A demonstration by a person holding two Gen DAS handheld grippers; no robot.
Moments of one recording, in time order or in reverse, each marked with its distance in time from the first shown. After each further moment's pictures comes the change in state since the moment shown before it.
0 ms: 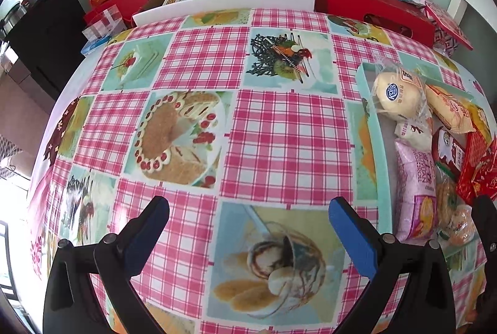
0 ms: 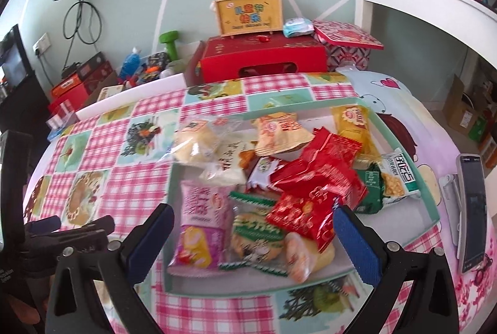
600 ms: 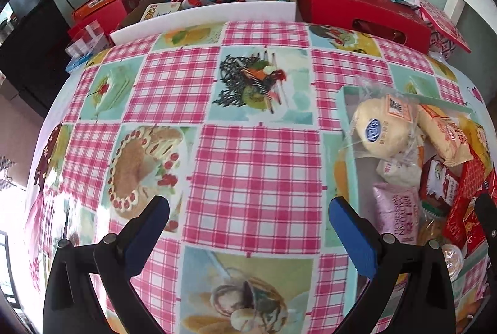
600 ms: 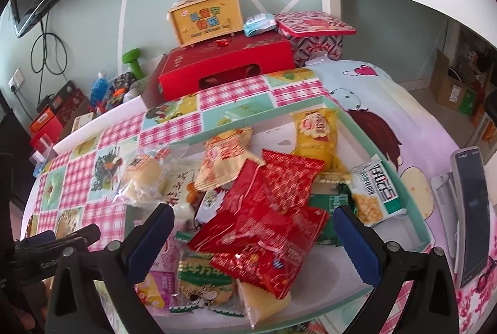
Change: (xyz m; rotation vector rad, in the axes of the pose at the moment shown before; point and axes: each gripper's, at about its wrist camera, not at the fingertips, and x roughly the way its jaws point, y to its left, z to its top) left arm 0.012 -0.032 0.041 0.024 -0.008 -0.011; right arm 0.032 -0.056 0.028 0.131 0.015 -0.045
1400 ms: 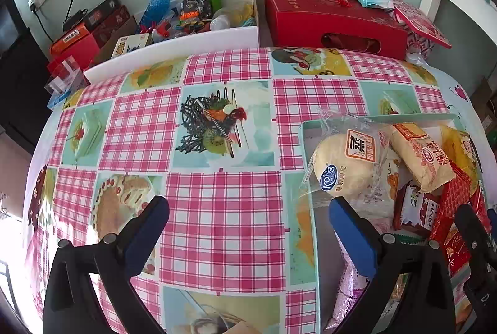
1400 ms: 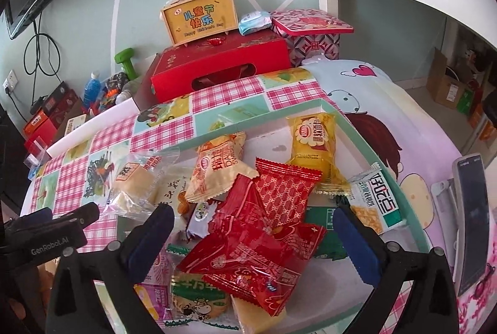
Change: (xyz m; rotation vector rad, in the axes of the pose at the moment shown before) left arm -0.003 -0.037 0.032 0.090 -0.069 -0.057; right arm 0.013 -0.009 0.015 0.022 0.012 -0.032
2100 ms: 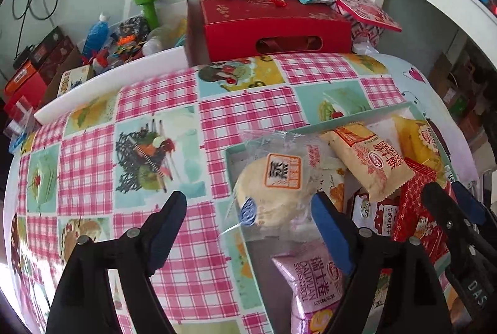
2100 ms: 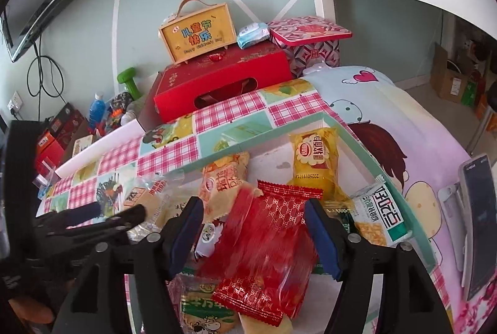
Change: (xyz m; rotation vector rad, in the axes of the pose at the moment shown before) left arm 0.001 -0.039 0.017 0.147 -0.034 -0.172; right arm 0.000 -0.005 0.011 0.048 -0.042 0.049
